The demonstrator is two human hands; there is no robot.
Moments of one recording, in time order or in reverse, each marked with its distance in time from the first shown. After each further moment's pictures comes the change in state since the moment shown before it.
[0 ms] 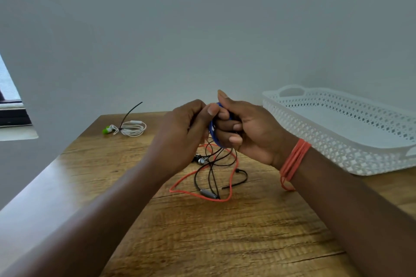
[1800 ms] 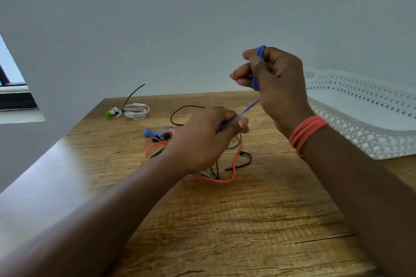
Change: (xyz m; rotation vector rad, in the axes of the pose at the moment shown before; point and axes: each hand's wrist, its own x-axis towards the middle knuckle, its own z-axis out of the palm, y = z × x) left_hand -0.012 0.003 0.026 0.081 -0.316 -0.101; right_hand 0.008 -0.008 -0.019 -0.452 0.576 -0.528
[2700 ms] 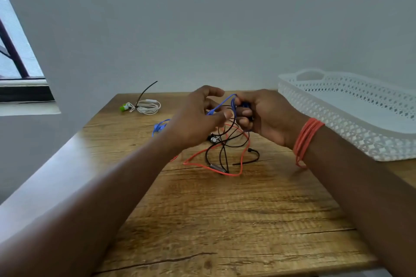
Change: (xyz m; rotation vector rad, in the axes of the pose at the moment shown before) left_hand 0.005 -0.011 -0.025 -0.305 0.163 -0.222; right_hand -0.013 0.011 0.012 0.125 -0.410 0.648
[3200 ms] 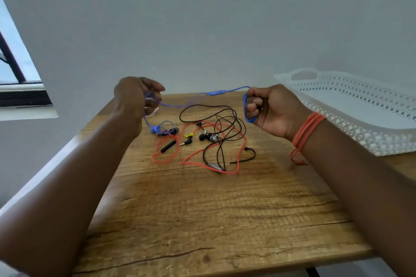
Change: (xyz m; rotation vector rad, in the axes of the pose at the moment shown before) left_hand 0.021 -0.018 -0.075 -0.356 0.523 -0.236; right_hand 0.011 0.000 -0.026 0.476 0.138 0.059
